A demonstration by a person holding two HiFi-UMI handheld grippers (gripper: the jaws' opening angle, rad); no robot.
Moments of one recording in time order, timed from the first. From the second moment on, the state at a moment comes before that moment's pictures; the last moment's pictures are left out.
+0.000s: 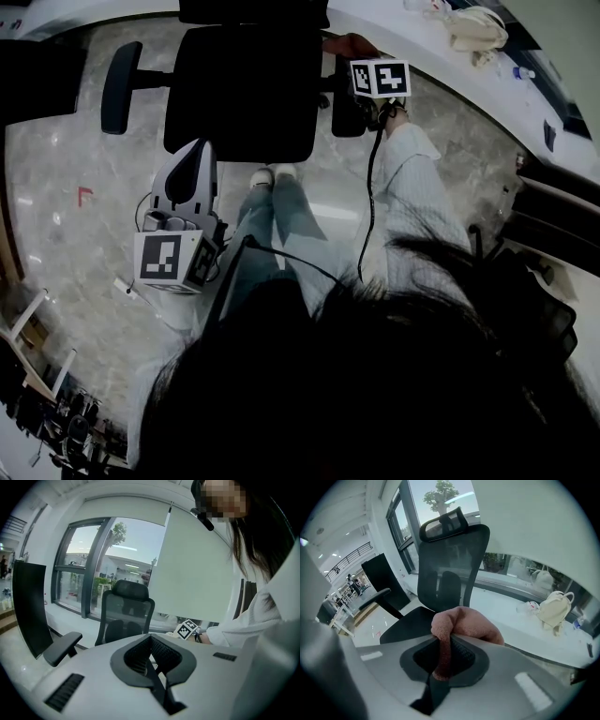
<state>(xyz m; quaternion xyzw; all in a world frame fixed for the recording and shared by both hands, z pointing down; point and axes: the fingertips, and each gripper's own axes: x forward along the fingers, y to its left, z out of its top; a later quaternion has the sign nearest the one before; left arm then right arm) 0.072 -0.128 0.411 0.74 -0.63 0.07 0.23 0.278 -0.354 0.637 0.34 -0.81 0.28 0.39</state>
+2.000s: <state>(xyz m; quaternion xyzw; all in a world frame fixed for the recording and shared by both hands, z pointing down) 0.105 -0.115 0.278 0.79 -0.61 -0.01 0.12 0.331 -0.162 0.319 0.38 -0.90 0.19 0.05</state>
